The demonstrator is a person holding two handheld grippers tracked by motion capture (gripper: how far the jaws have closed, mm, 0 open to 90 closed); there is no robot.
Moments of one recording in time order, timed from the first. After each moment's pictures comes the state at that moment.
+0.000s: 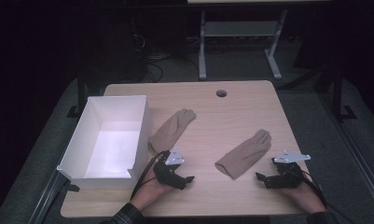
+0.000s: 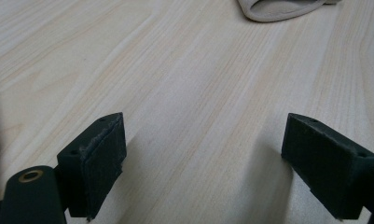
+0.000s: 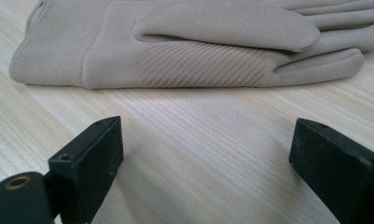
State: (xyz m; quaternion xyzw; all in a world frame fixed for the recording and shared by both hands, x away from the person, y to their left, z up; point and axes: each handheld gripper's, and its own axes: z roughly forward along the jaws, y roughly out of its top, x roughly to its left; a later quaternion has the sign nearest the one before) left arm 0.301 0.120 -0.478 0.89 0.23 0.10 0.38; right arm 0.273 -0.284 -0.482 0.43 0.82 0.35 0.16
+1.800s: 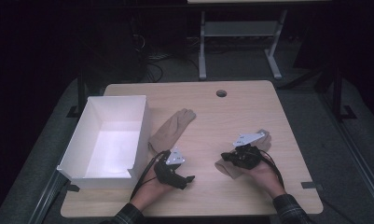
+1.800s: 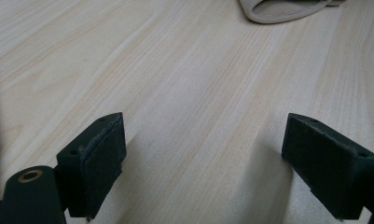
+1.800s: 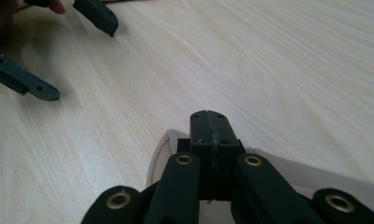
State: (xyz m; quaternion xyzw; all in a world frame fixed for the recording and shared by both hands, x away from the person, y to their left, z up) left arm 0.301 0.118 -0.478 0.89 0.24 0.10 0.38; right arm 0.327 -0.172 -0.454 0.32 0.86 0.39 0.08
